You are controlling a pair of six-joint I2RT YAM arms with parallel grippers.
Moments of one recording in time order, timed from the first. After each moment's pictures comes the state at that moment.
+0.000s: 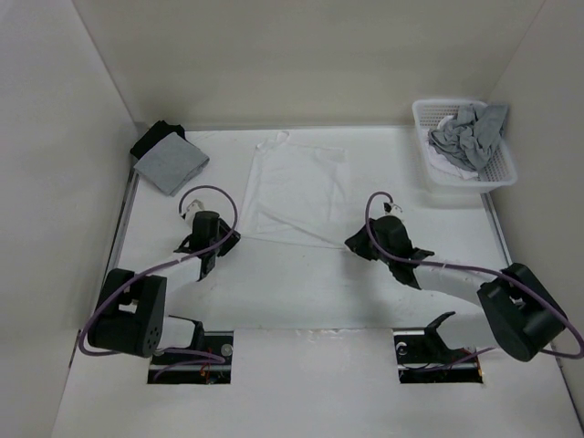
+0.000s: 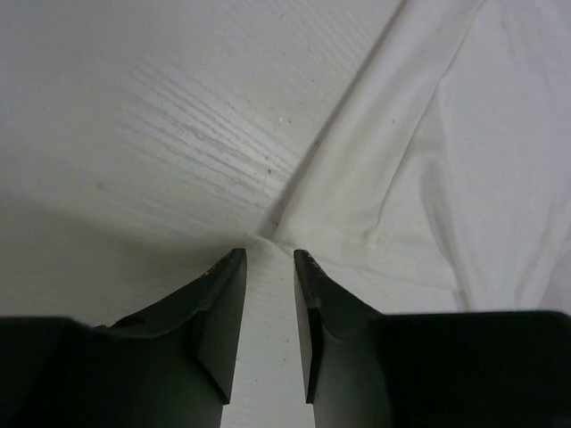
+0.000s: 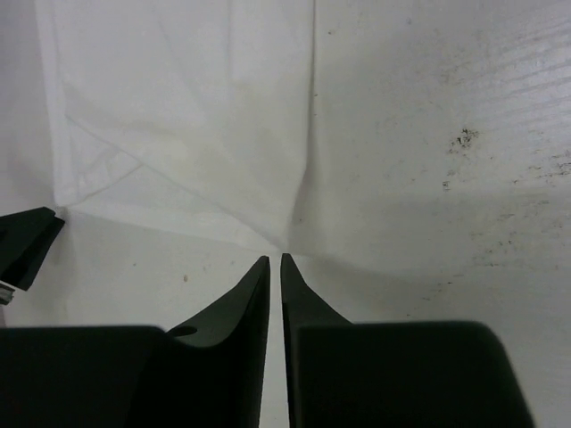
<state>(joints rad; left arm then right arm) -0.21 1.35 0.41 0.24 -0.10 -0.91 0.57 1.33 0.44 0.28 0.10 0.92</state>
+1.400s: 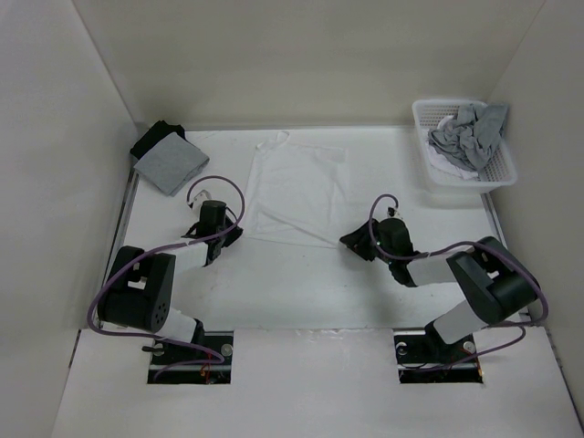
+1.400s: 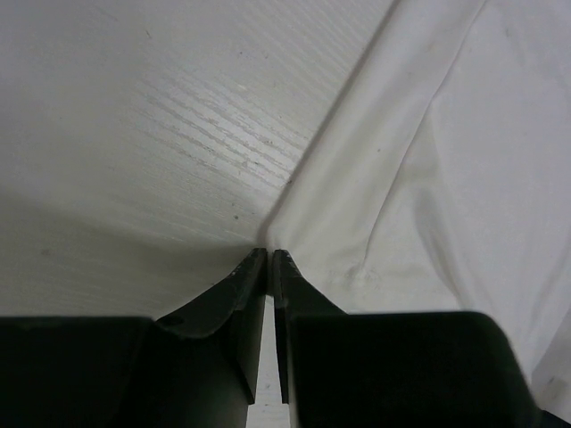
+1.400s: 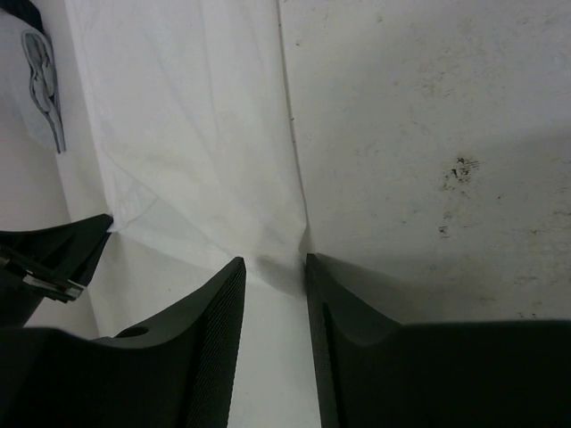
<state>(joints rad) -0.24 1.48 0.53 0.21 -0.12 -0.86 0.47 1.55 0.38 0.62 -0.07 1.08</state>
